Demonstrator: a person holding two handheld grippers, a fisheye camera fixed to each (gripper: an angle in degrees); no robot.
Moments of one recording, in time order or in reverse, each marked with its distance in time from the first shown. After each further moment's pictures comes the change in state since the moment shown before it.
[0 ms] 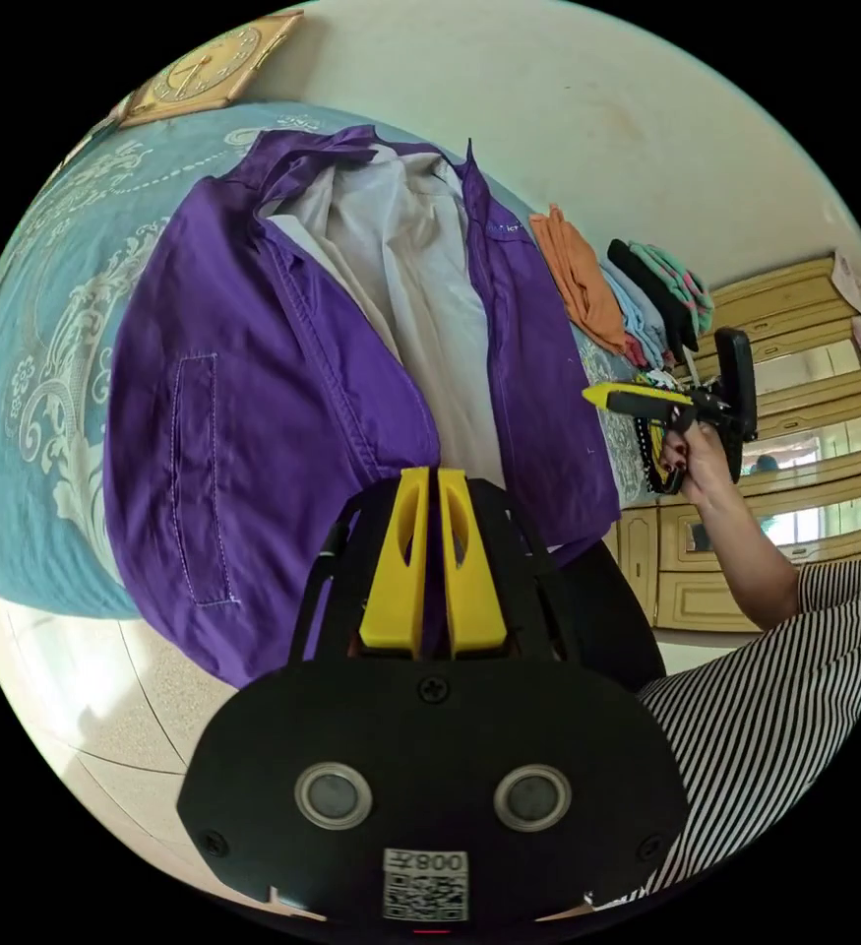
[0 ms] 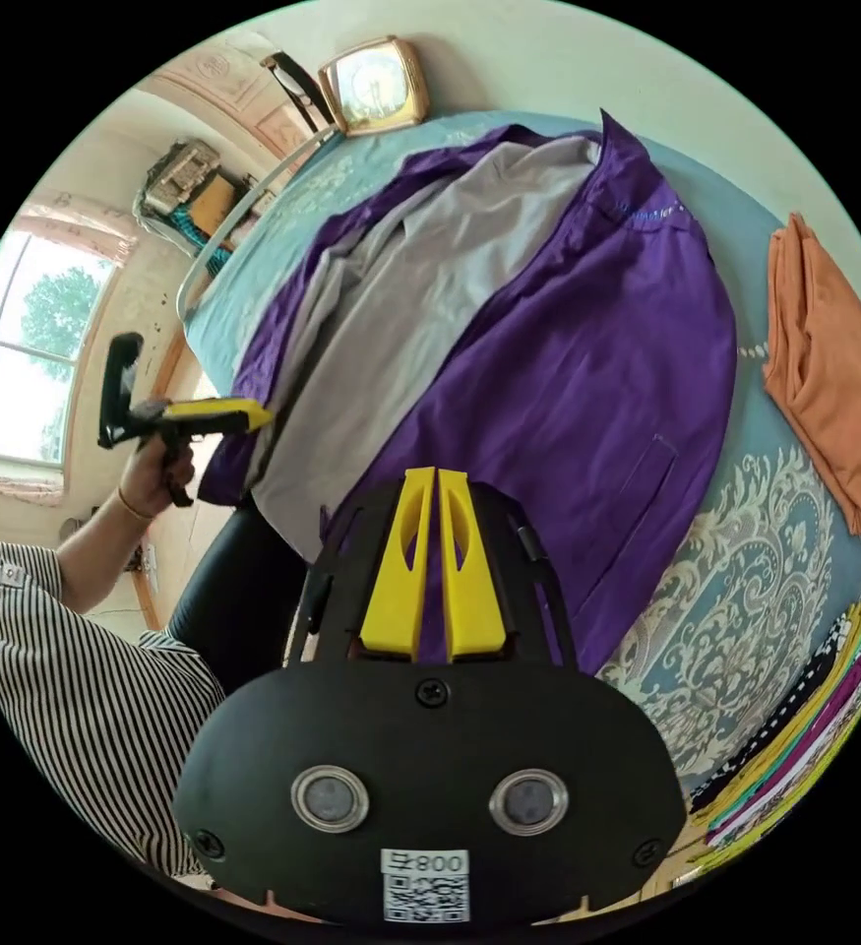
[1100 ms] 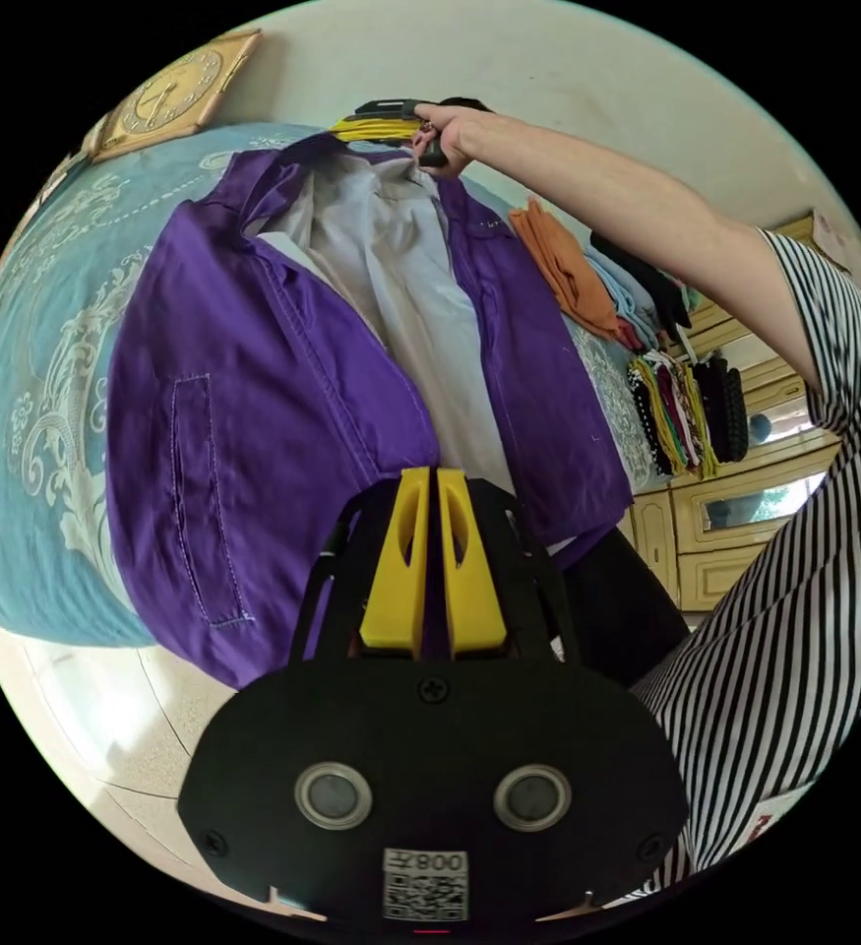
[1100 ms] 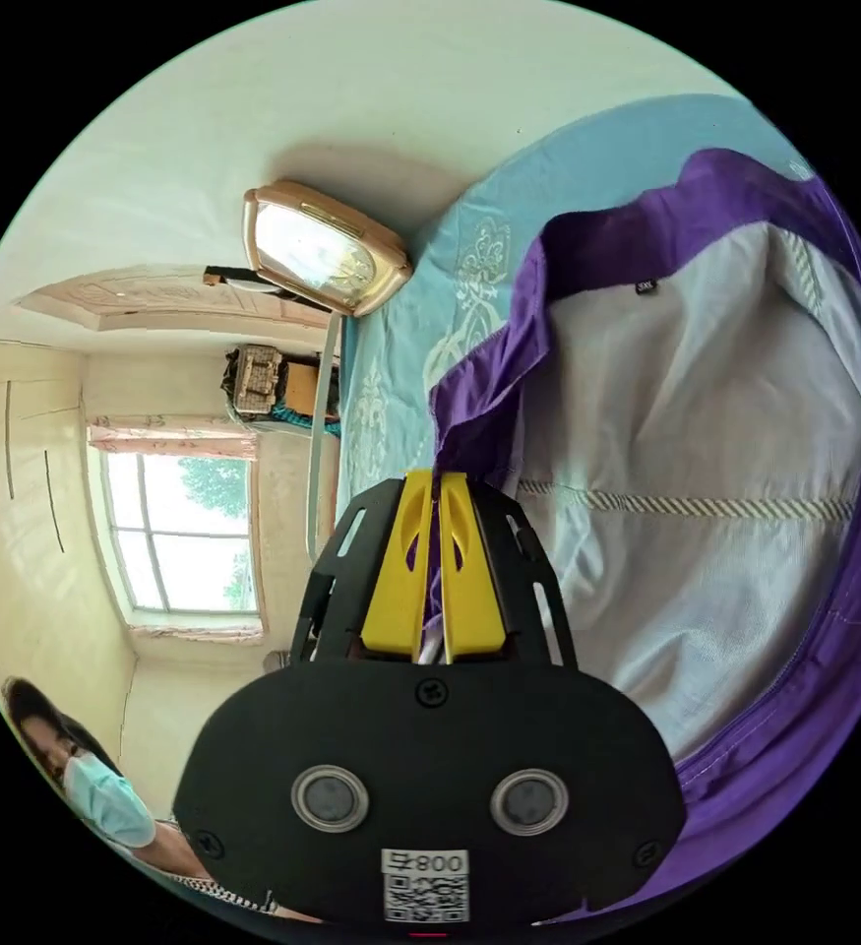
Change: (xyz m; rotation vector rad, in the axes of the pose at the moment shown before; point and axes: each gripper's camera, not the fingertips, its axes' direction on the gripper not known) left arm -0.015 0.055 -0.001 0.044 -0.033 0.102; right arm 0.141 -0.443 0.066 0.191 -0.615 0.293
